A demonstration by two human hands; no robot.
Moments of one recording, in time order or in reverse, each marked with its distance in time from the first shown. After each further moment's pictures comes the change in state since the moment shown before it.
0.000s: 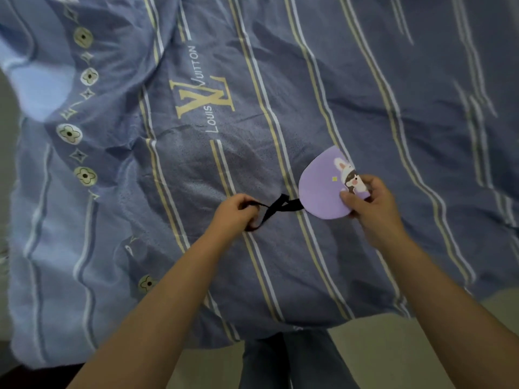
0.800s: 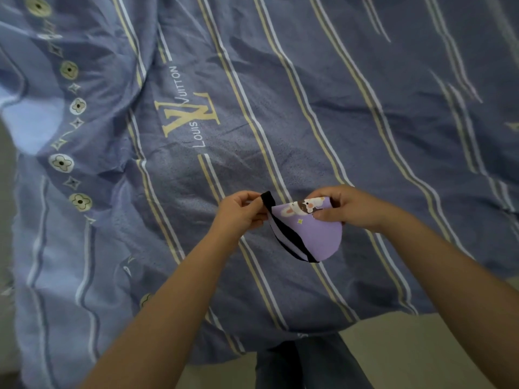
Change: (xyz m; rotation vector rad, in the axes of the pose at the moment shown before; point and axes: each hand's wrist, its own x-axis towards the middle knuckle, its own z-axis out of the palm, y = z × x) left_hand -0.001 0.036 0.019 -0.281 -0.056 -0.004; right_hand 0.015 -0.027 -0.006 -0.410 -0.739 0.072
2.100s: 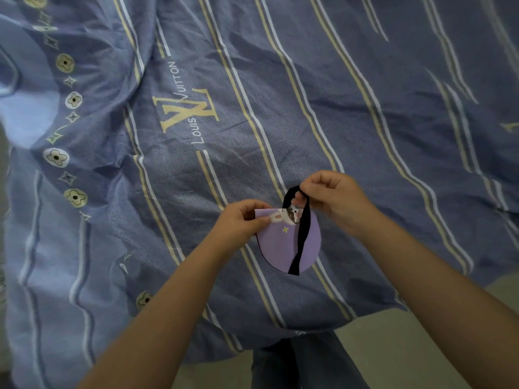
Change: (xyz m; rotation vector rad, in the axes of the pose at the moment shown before) left_hand -0.018 -0.009 -0.009 0.185 -0.198 0.103; right_hand 0.006 -0.015 0.029 0.488 0.334 -0.145
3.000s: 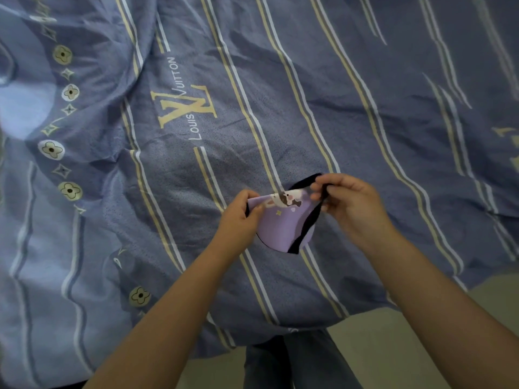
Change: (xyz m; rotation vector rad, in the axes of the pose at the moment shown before) left_hand 0.003 -0.010 0.016 0.133 0.228 0.131; right_hand -0.020 -0.001 -0.004 0.148 0.274 -0.019
